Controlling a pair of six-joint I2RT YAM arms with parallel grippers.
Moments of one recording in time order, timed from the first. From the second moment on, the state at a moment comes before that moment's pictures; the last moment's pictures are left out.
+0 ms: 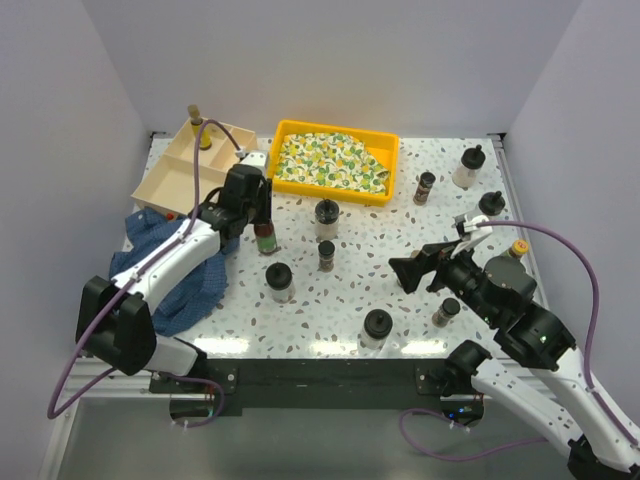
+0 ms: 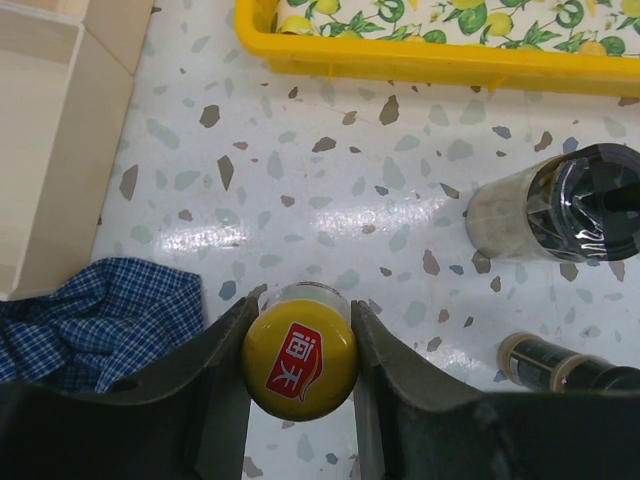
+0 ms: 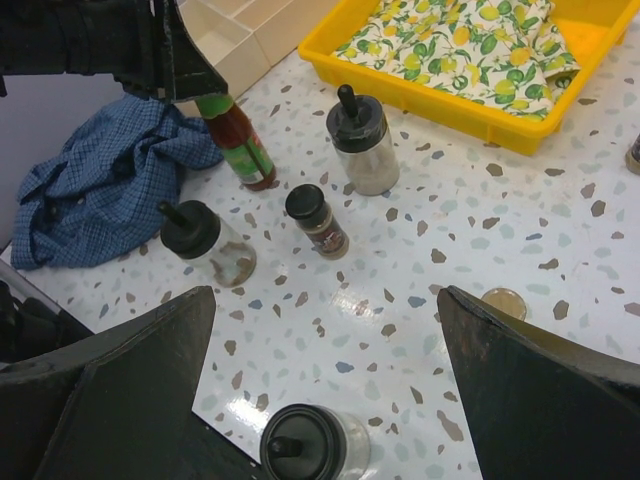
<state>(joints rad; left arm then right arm) -0.45 1.42 1.08 -0.32 -0.22 -0.25 0.69 0.48 0.82 -0.54 0.11 0.34</state>
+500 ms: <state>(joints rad) -0.22 1.54 1.63 -0.51 -0.40 -0.22 0.69 0.50 0.82 -0.54 0.11 0.34</state>
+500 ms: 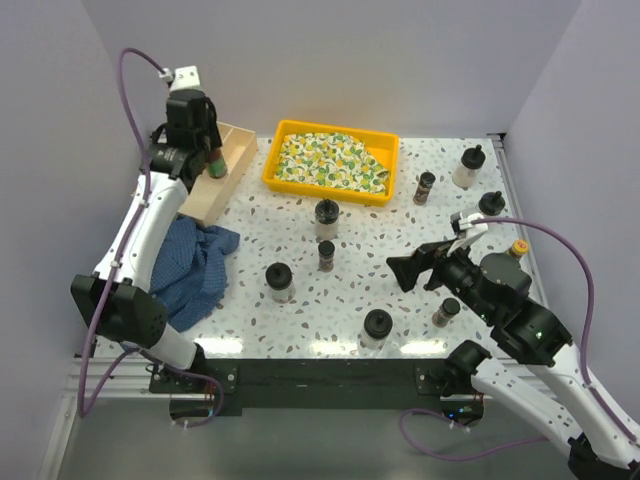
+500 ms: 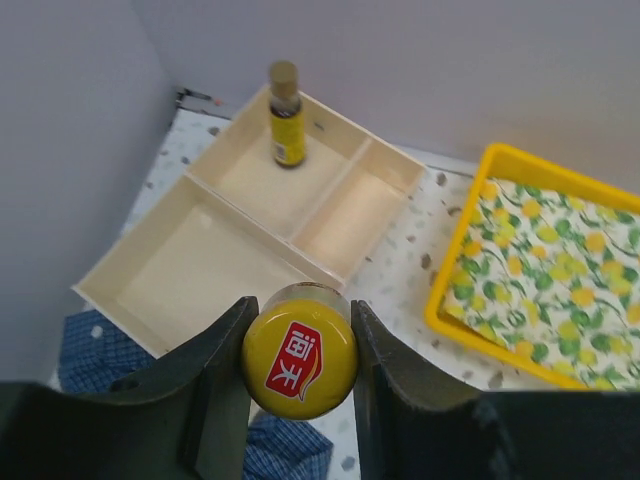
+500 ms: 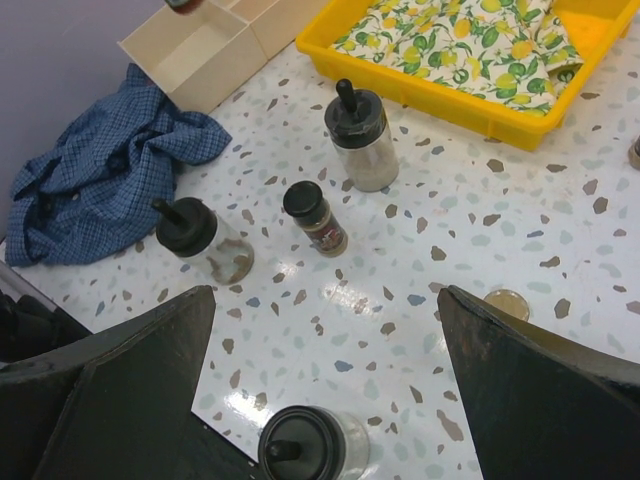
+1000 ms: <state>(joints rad) 0.04 1.87 1.84 -0.38 -0.43 -0.15 0.69 0.59 0.91 -0.54 0.11 0.34</state>
